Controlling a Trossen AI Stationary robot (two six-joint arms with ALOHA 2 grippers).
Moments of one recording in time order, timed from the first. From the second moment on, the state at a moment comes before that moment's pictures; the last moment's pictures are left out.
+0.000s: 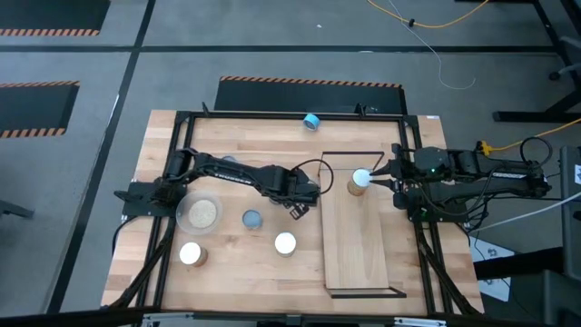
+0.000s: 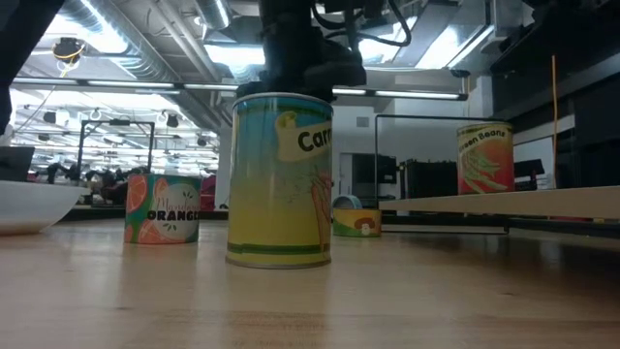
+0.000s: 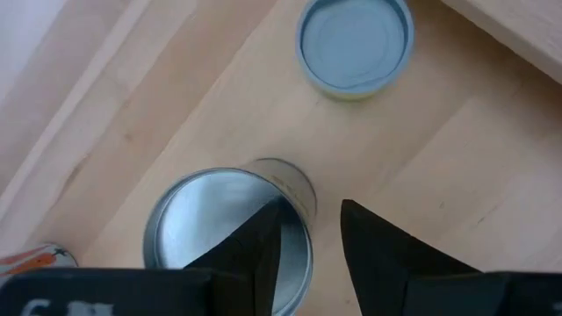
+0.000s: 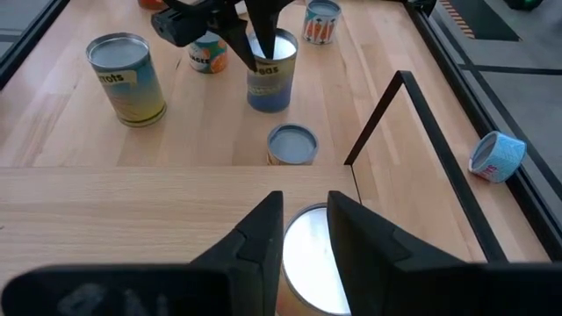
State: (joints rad) left arm -0.09 2.06 1.77 -1.11 -0.33 -0.78; right arm 0.00 0.55 0.68 -0.70 0.09 -0.06
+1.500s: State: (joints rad) left arm -0.11 2.06 2.05 -1.10 -0.32 -0.35; right arm 0.00 0.55 0.68 -0.70 0.09 -0.06
